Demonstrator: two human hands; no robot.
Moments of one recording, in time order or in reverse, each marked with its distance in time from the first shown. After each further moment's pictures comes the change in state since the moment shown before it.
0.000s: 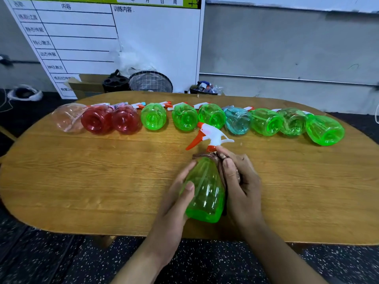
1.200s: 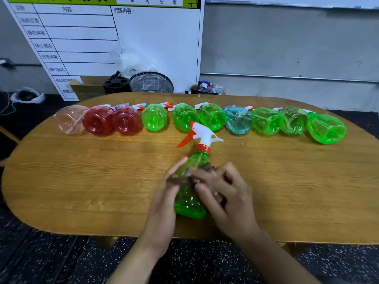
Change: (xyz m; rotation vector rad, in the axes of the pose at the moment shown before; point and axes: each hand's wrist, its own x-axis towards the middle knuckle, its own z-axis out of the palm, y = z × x) left_hand 0.011 0.001 -0.010 0.063 0.129 0.082; right_hand -0.015 0.002 0.003 -0.278 -0.156 -0.384
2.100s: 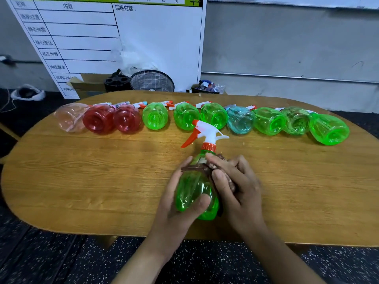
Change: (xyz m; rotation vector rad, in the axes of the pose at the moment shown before) left_hand -0.010 0.010 0.010 0.023 -0.104 -0.006; right_hand 0.010 0.001 -0.006 0.137 0.079 0.180
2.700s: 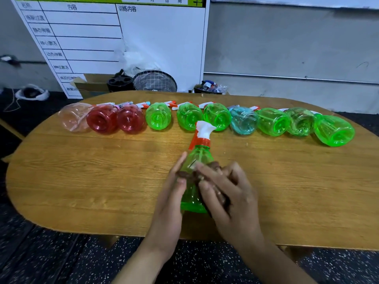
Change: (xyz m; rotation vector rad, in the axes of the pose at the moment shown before) left_hand 0.006 -0.005 -0.008 -0.038 0.092 -0.008; right_hand -0.012 -0.015 0.010 -0.125 -0.068 -0.076
